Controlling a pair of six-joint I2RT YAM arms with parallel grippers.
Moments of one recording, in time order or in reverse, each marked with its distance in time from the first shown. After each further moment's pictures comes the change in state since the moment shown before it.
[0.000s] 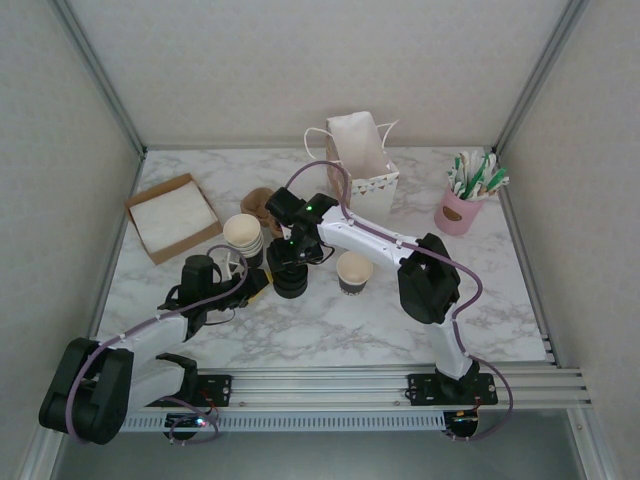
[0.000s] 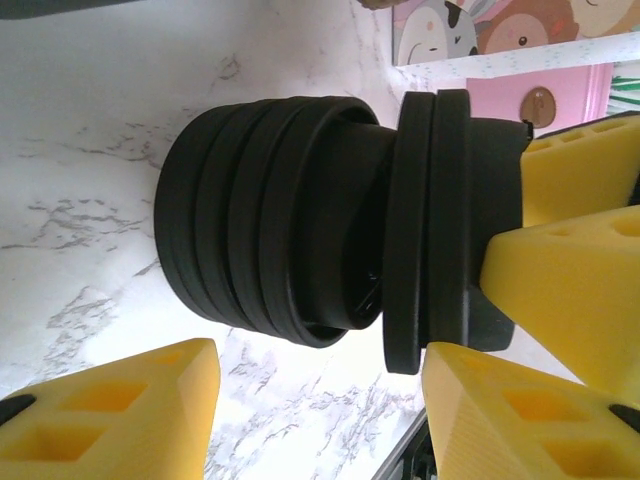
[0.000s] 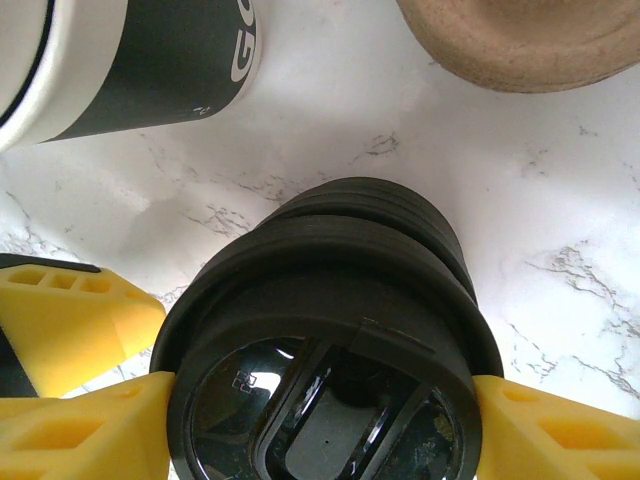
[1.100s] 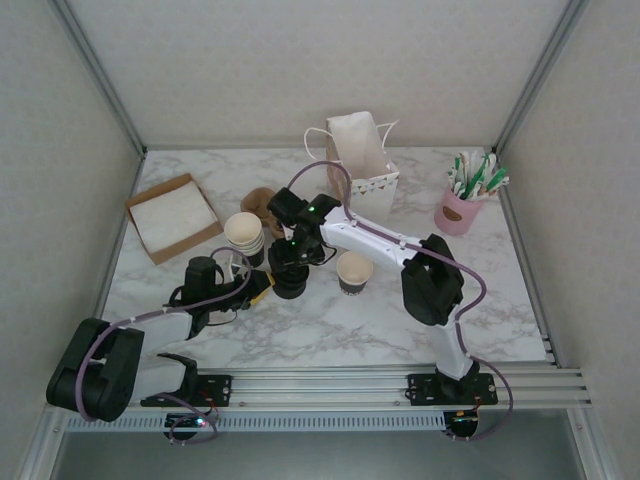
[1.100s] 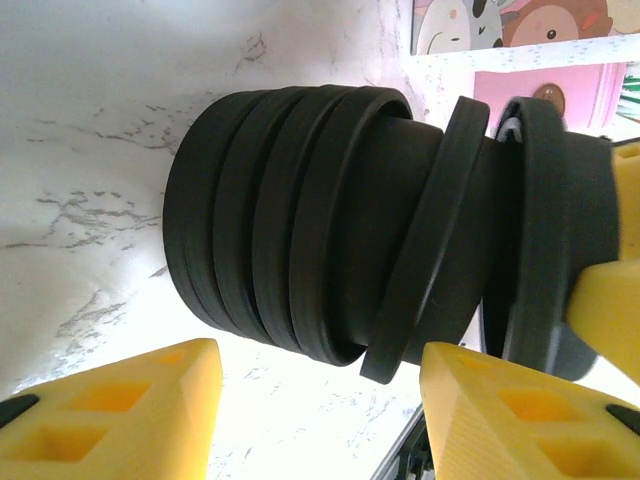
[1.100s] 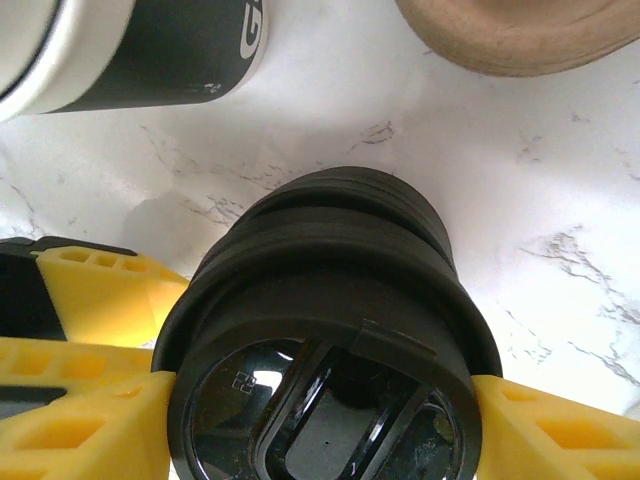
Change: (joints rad) left arm 0.001 0.106 -0.021 0.108 0.023 -0.027; right arm 0.000 -0.038 -0.031 0.006 0.005 0.007
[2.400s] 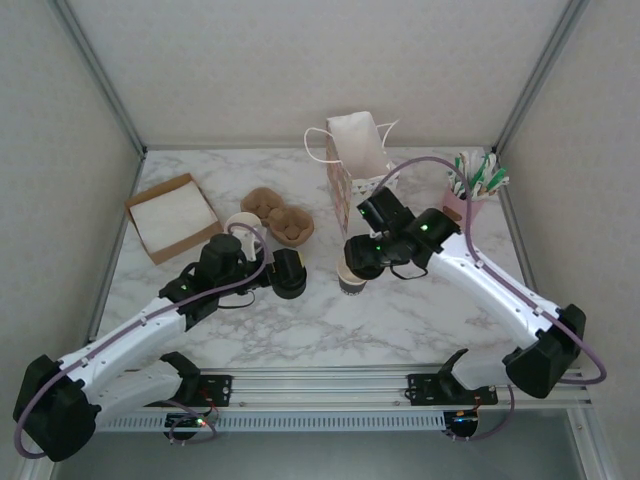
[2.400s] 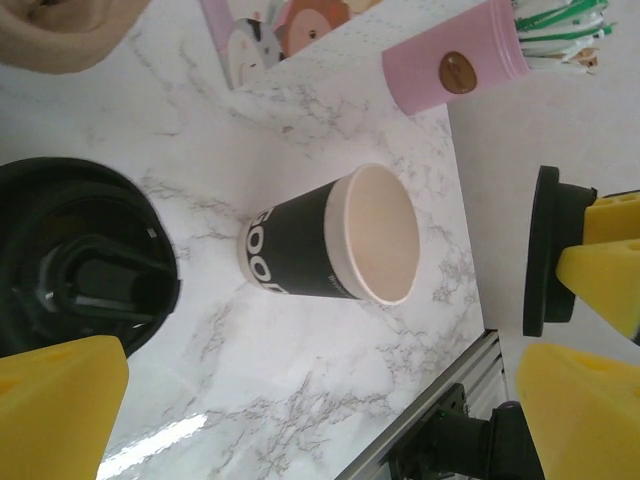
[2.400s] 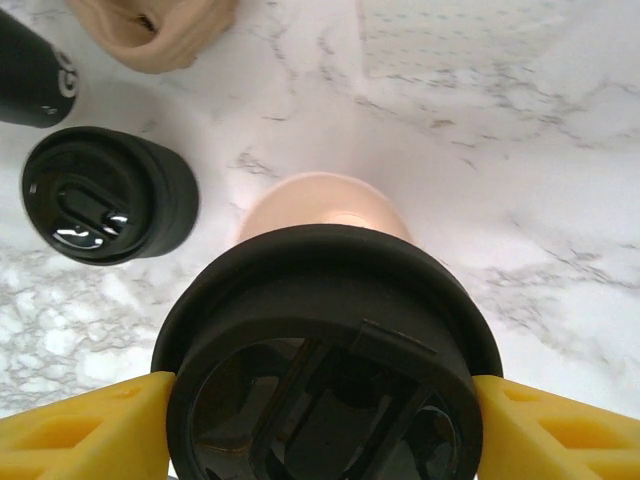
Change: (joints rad) left arm -0.381 -0.234 0.404 -0.513 -0.391 0.097; right arm -0.179 -0.710 -0.476 -0.075 0.203 -0.008
